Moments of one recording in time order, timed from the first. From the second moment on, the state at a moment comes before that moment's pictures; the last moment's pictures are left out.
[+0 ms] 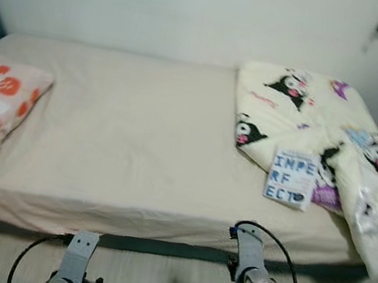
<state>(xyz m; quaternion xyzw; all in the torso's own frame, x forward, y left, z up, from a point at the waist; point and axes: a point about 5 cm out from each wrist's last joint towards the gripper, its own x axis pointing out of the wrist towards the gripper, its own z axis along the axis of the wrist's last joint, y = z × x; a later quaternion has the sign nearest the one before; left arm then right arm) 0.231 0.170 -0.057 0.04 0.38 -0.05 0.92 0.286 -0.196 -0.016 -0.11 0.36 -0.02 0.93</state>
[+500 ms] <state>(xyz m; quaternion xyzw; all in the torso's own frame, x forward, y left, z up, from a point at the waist) 0.229 0.167 -0.059 0.05 0.38 -0.06 0.92 0.285 -0.192 -0.017 -0.11 0.36 -0.02 0.93</state>
